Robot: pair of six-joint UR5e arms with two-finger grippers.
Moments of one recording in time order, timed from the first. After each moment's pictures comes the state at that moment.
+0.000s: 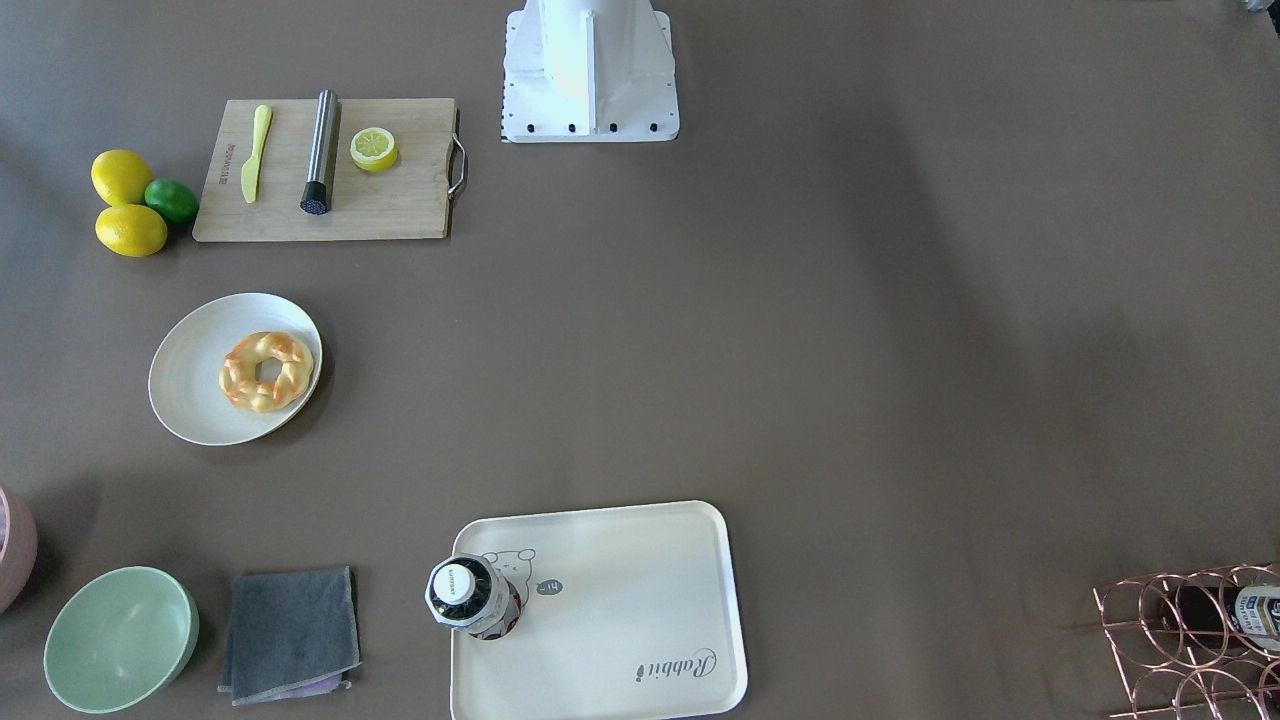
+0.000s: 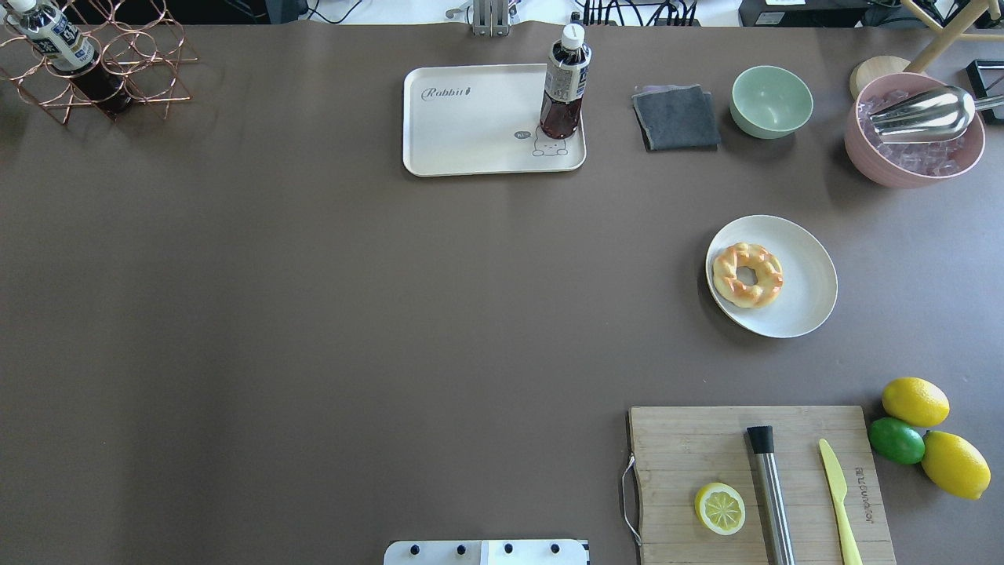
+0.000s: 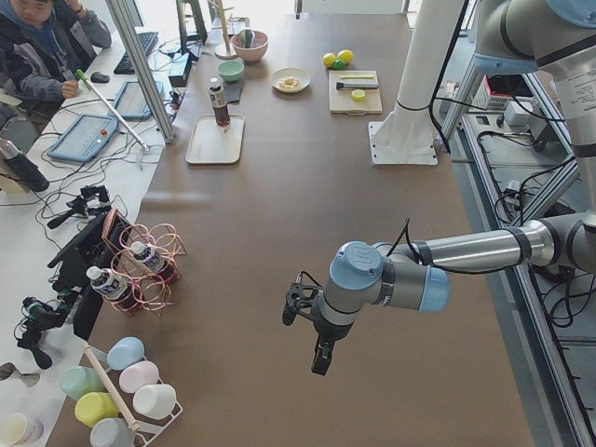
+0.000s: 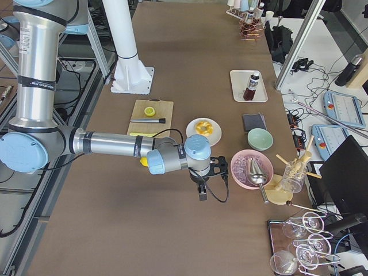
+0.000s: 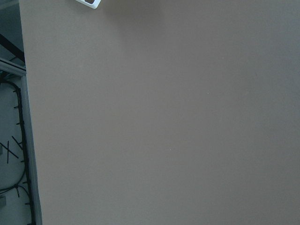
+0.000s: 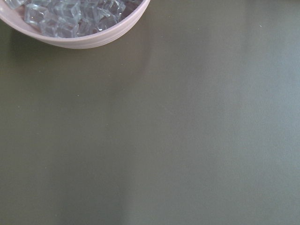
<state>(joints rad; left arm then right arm) -1.66 -1.15 -1.83 -1.87 -2.19 0.17 1.47 -1.71 1.64 -1.26 2.30 0.09</state>
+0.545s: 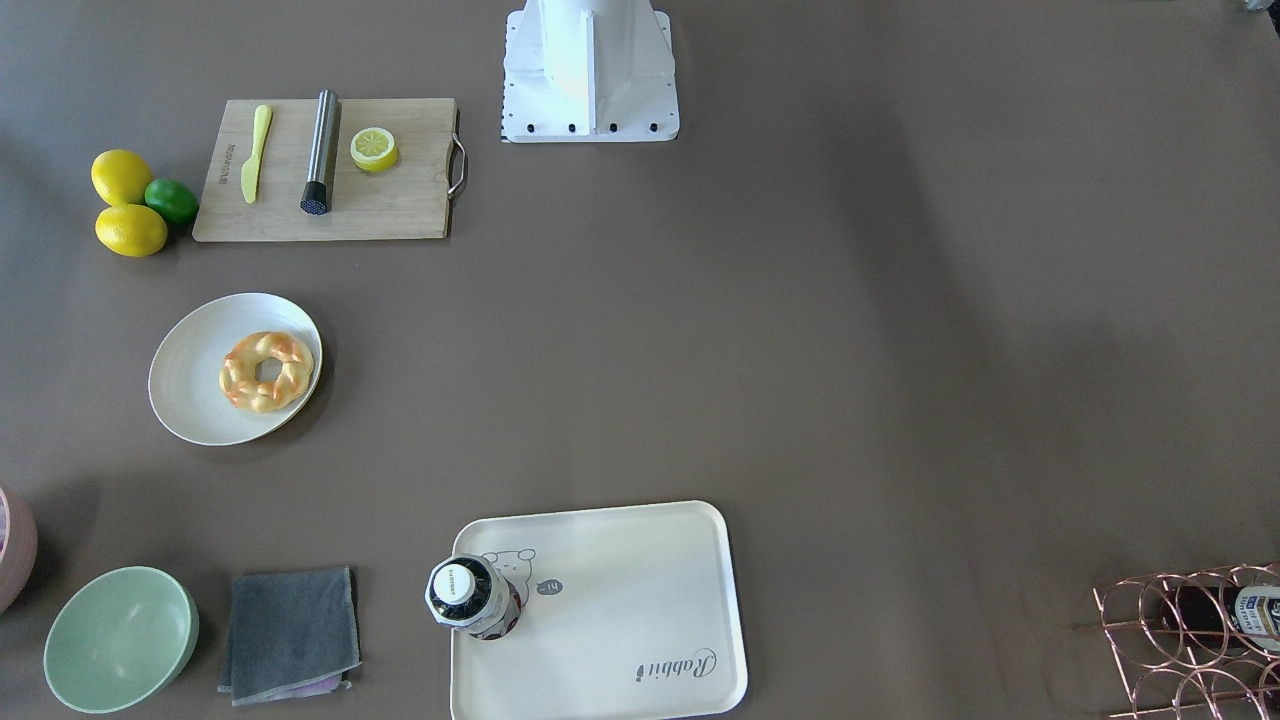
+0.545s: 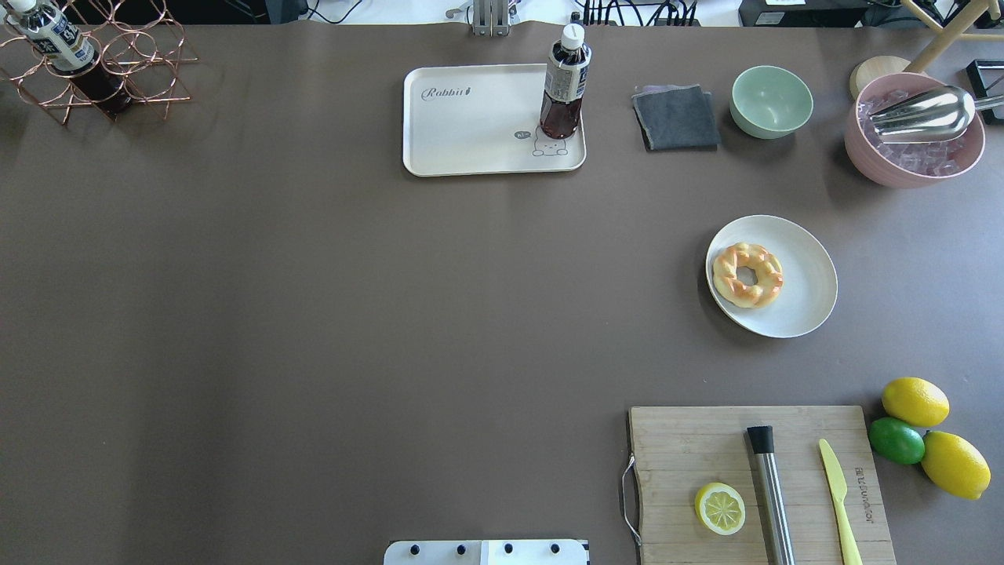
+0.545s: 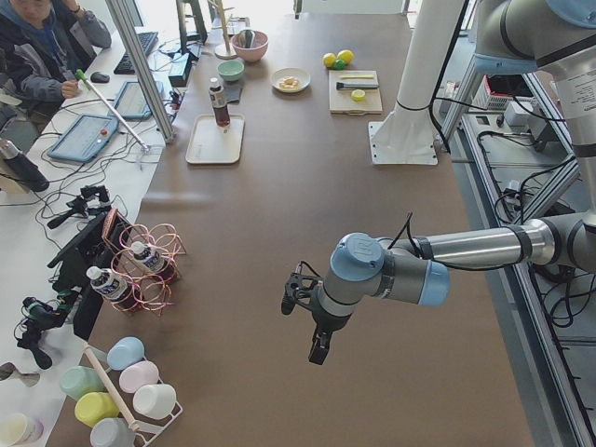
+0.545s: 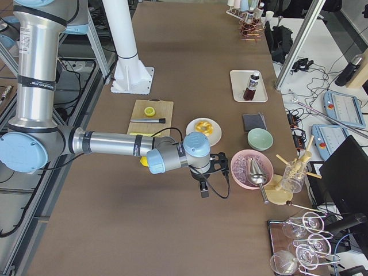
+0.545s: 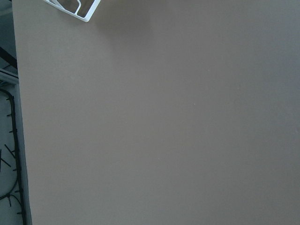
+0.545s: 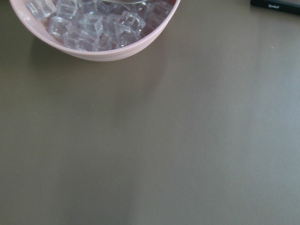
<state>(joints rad) -1.66 -1.15 -1.86 -1.88 -2.22 0.16 1.47 -1.72 1.65 -1.21 2.30 0.10</state>
